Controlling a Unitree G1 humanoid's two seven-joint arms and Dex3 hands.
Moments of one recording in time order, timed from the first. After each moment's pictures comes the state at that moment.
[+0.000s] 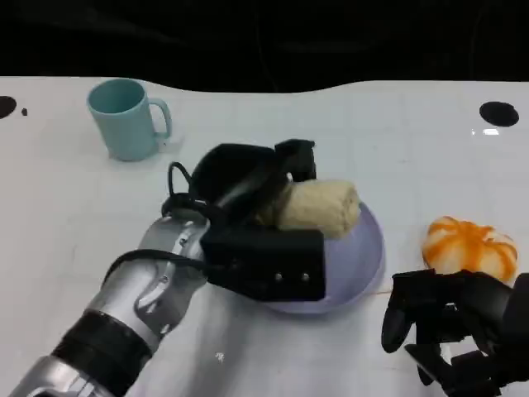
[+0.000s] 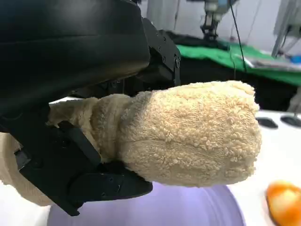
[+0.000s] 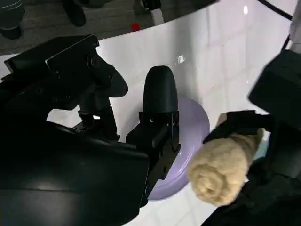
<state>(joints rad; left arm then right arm) -0.63 0.12 -0.52 0.49 0.72 -0.08 0.04 0.11 -0.43 0.14 -0.58 0.04 0.50 0.45</state>
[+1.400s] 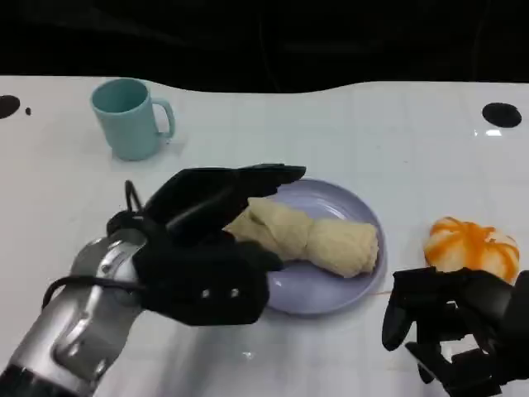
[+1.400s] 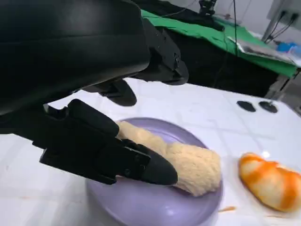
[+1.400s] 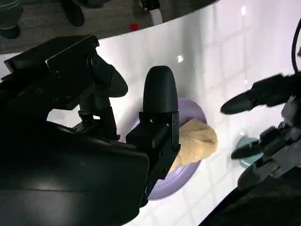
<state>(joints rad) -0.37 0.28 -0.33 0.04 0.45 -0.08 -0.25 0.11 -0.43 0.13 -0.58 0.05 0.51 0.45</state>
